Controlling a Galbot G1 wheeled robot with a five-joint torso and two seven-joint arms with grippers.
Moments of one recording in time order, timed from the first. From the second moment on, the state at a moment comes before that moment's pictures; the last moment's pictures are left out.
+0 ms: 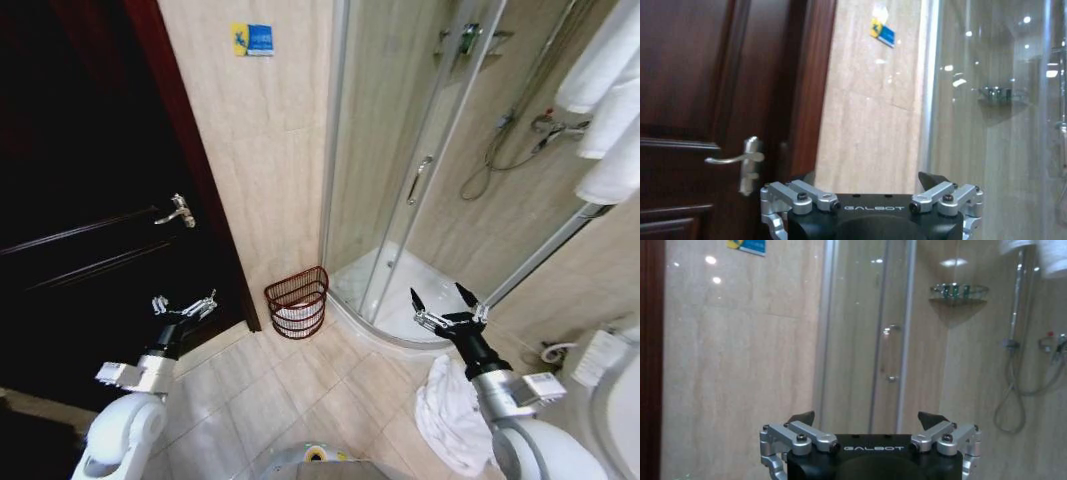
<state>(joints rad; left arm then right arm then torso) 1.61 -1.20 -0.79 -2.18 -0.56 -0.14 0.14 -1.76 1.51 0.88 2.50 0.22 -0.15 -0.25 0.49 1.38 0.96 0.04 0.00</state>
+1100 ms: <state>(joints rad) 1.61 -1.23 -0.78 -2.18 -0.57 -0.15 0.14 -1.76 1.51 0.87 2.50 0.22 -0.17 -0.22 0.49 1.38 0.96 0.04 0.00</state>
